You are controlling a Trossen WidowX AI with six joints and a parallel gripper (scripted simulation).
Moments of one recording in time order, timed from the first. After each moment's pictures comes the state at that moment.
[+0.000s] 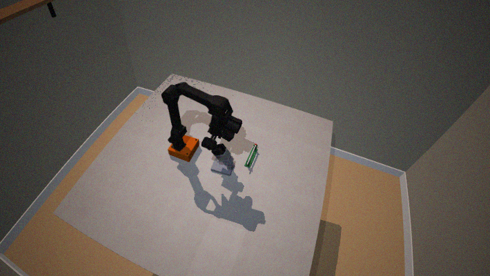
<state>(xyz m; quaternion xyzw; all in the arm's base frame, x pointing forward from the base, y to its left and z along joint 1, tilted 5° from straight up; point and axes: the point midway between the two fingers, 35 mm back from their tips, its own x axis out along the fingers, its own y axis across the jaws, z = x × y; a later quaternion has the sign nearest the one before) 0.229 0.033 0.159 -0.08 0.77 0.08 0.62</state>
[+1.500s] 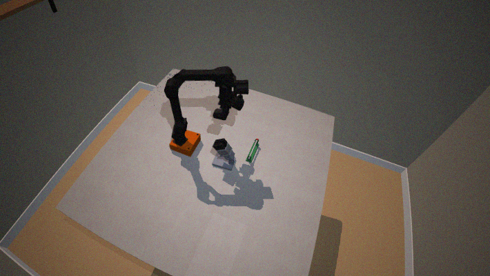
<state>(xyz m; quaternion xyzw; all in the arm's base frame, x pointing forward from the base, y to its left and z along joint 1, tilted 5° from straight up) 0.218 0.144 0.205 -0.08 0.71 0.10 0.69</state>
